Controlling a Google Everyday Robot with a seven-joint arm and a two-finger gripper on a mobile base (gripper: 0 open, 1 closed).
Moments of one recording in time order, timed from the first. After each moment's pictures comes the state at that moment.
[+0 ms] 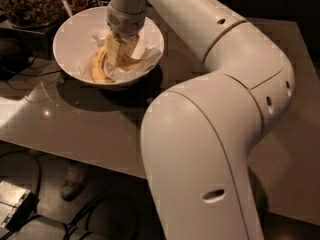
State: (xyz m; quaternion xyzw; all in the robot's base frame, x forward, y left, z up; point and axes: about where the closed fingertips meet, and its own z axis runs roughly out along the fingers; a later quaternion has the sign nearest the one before) arm 0.694 0.093 0.888 -0.43 0.89 0.08 0.10
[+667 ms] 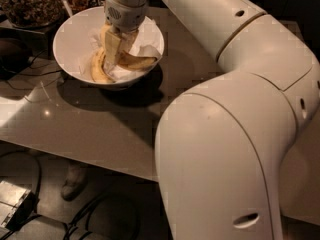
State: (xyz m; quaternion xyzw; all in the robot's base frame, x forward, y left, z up) arm 0.668 0.093 0.915 -0.48 0.87 0.09 0.12
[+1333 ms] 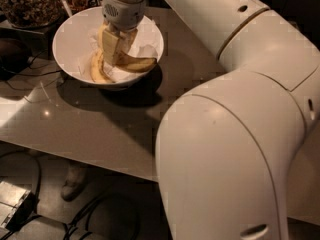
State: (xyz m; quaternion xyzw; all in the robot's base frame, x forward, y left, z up) arm 0.647 0.093 0.924 -0.48 0.87 0.09 0.10
